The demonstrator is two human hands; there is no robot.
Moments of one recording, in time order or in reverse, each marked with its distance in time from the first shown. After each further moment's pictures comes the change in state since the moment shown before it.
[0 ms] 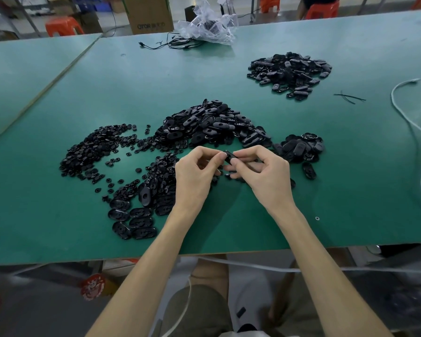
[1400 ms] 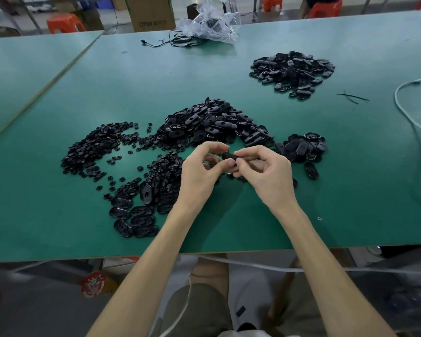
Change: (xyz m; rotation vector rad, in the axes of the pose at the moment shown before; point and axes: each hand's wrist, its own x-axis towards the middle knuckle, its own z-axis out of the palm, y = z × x) left_hand 0.002 0.000 0.001 0.011 -0.126 -0.028; right_hand 0.001 0.003 -0.003 -0.062 -0.006 -0.021
